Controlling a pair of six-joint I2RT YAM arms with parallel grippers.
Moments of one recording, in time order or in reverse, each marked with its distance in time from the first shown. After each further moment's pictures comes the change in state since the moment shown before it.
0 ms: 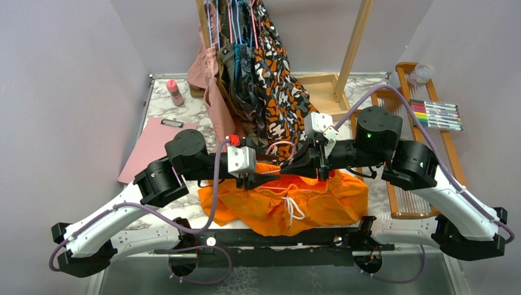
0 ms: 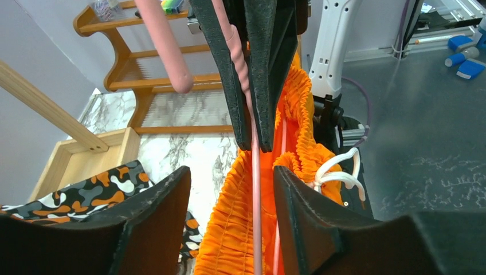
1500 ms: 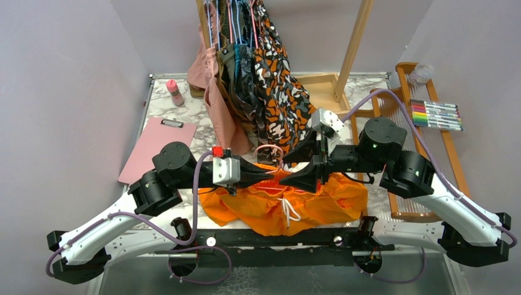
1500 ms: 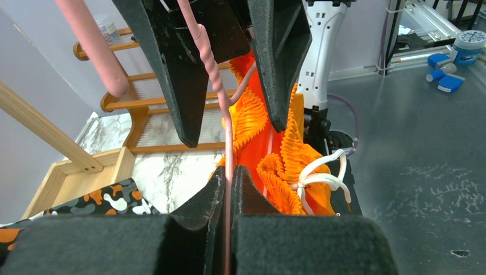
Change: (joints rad) left arm -0.005 -0.123 -0.143 0.130 0.033 -0.038; right arm 0.000 -0.095 -0.180 0.200 0.050 0.255
